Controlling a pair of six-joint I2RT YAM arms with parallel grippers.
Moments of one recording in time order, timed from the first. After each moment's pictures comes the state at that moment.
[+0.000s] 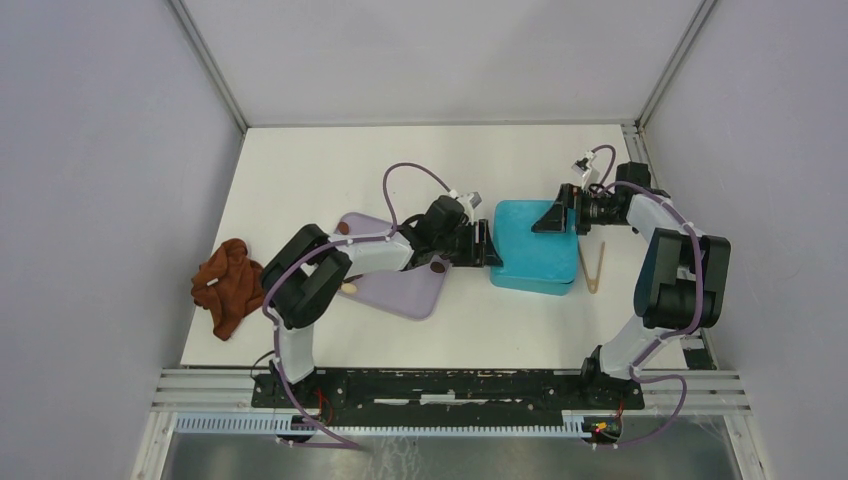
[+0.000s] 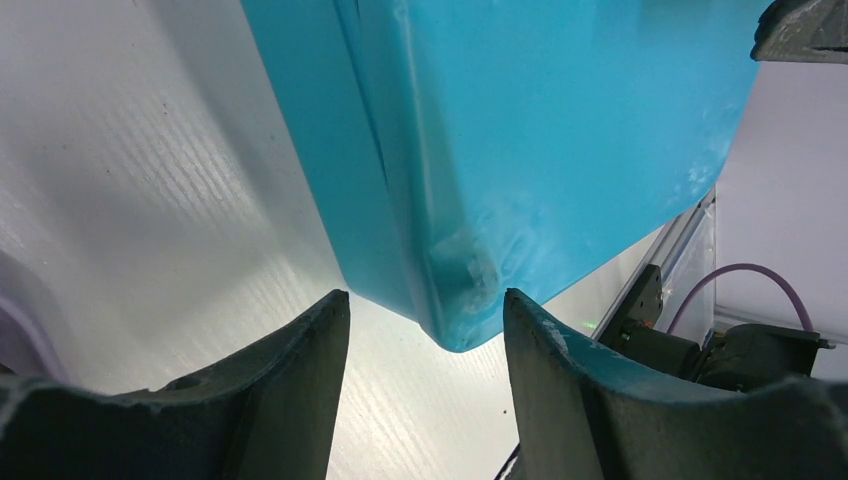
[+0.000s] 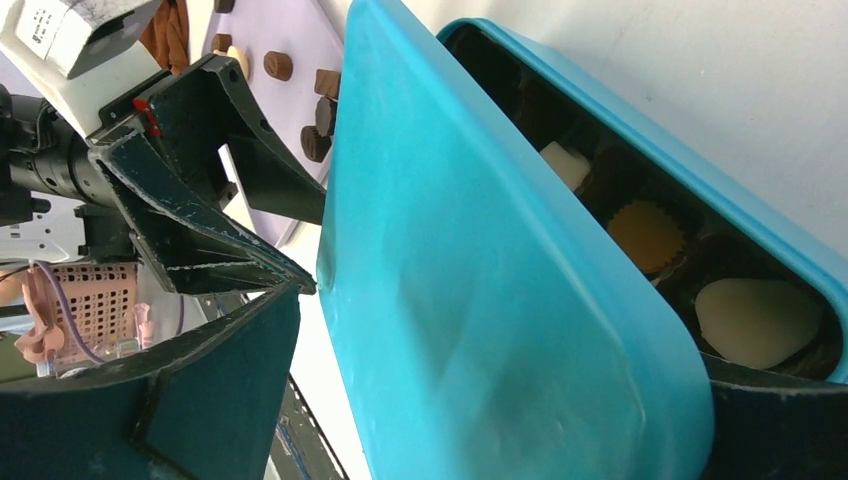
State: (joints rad) left arm -0.82 1.91 1.14 0.13 0.34 -0.74; right arm -0.21 1.71 1.10 -0.58 -1.03 -0.18
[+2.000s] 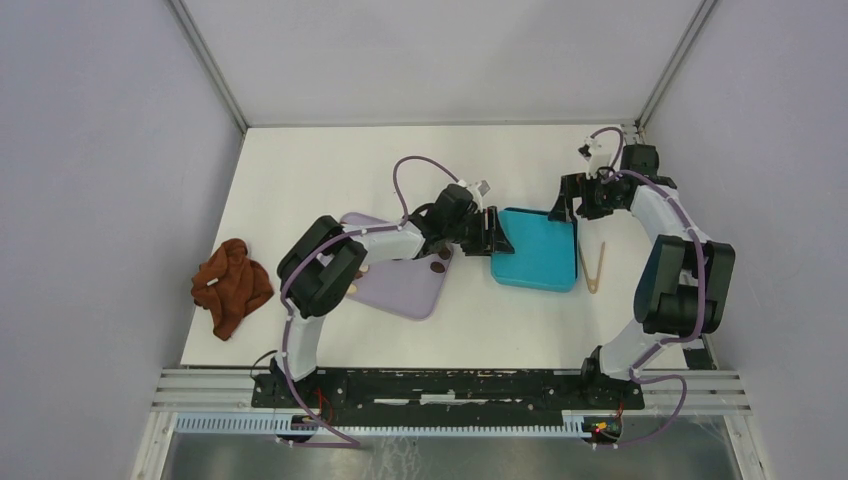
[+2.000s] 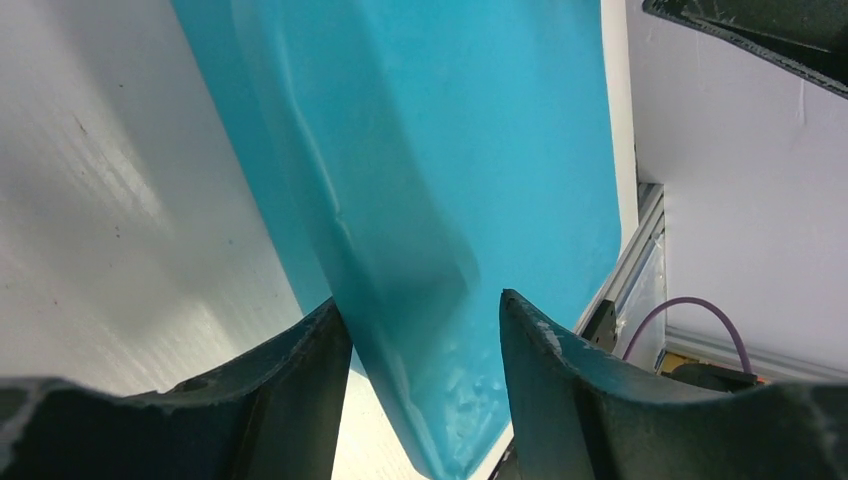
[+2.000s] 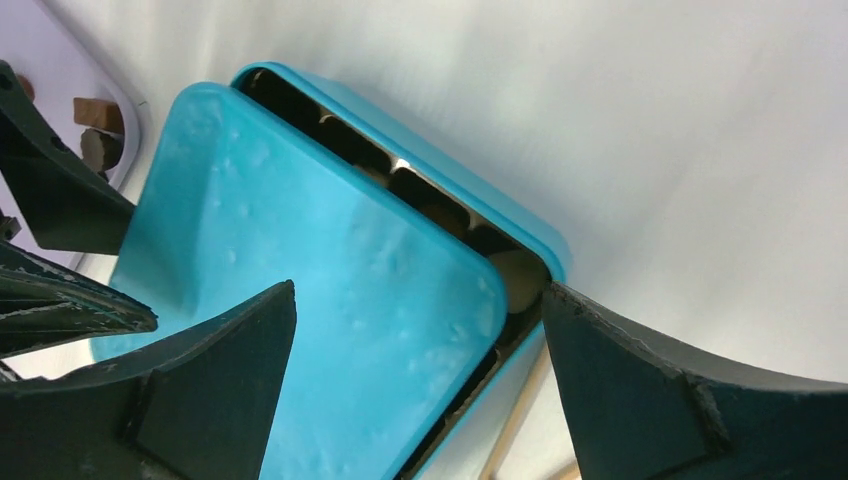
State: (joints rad) left arm -0.80 2.03 1.28 0.16 0.39 -0.80; right arm -0.17 1.67 1.20 -0.57 -0.62 -0.30
